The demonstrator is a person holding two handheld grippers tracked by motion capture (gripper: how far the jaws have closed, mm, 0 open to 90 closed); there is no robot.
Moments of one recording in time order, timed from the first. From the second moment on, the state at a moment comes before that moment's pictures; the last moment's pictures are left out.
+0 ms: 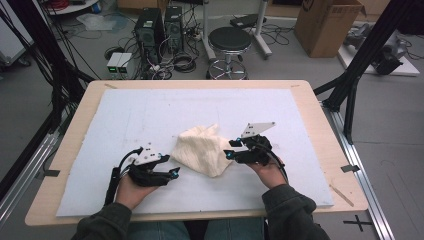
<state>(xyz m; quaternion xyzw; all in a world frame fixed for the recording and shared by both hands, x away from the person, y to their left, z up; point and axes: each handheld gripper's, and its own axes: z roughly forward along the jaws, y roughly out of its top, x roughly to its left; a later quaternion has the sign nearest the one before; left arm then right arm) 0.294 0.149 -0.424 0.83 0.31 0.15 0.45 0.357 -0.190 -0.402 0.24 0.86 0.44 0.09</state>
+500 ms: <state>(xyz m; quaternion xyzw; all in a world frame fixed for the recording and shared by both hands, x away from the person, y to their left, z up) 0.332 0.113 -0.440 0.86 0.30 0.14 0.39 0.372 -0.179 -0.439 0.23 0.90 0.38 0.06</state>
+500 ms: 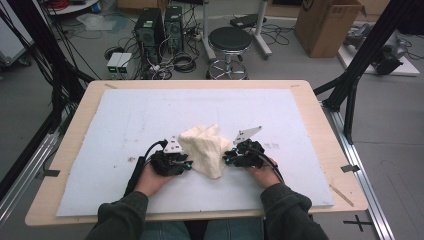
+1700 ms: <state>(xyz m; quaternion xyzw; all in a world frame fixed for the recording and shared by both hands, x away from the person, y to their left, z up) 0.344 0.127 -0.403 0.88 0.24 0.11 0.40 0.304 -0.211 -0.411 0.20 0.90 0.38 0.08</state>
